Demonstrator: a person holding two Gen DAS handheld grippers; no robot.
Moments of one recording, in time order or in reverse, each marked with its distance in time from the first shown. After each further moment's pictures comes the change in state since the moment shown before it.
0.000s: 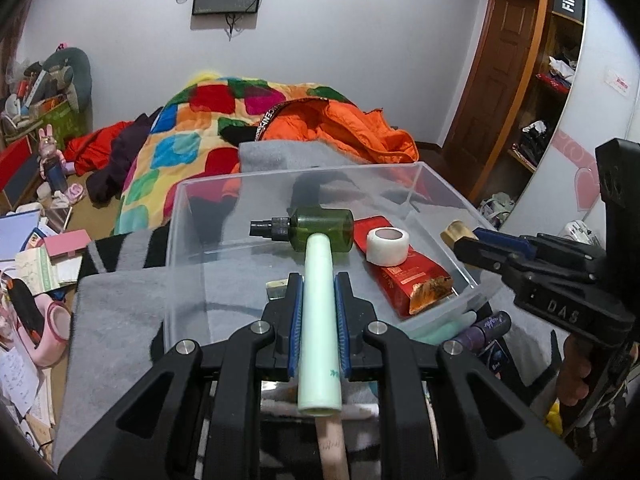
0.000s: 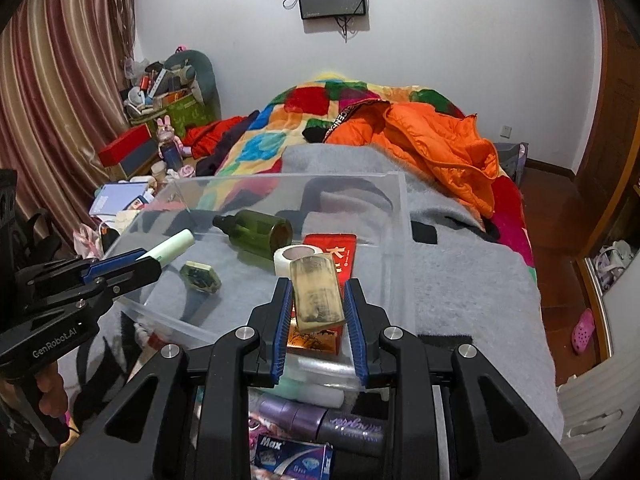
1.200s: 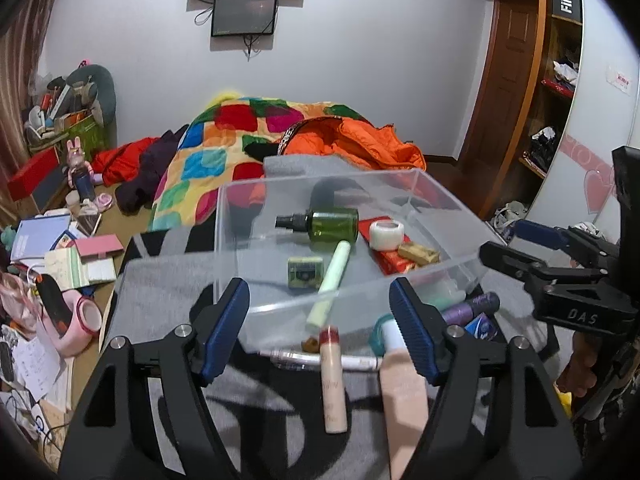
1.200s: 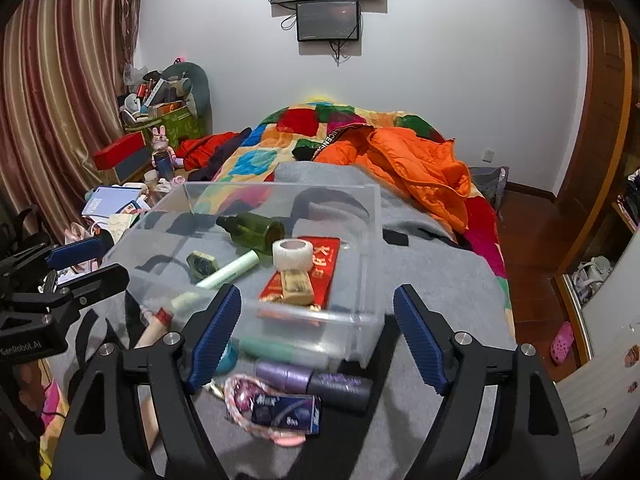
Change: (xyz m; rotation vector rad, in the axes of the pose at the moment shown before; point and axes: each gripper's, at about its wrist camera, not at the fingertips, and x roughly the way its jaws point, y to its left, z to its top) left arm -0.058 -0.009 -0.030 0.009 -0.074 0.086; right arm -0.054 0.005 -0.026 -0.035 -0.087 -0.074
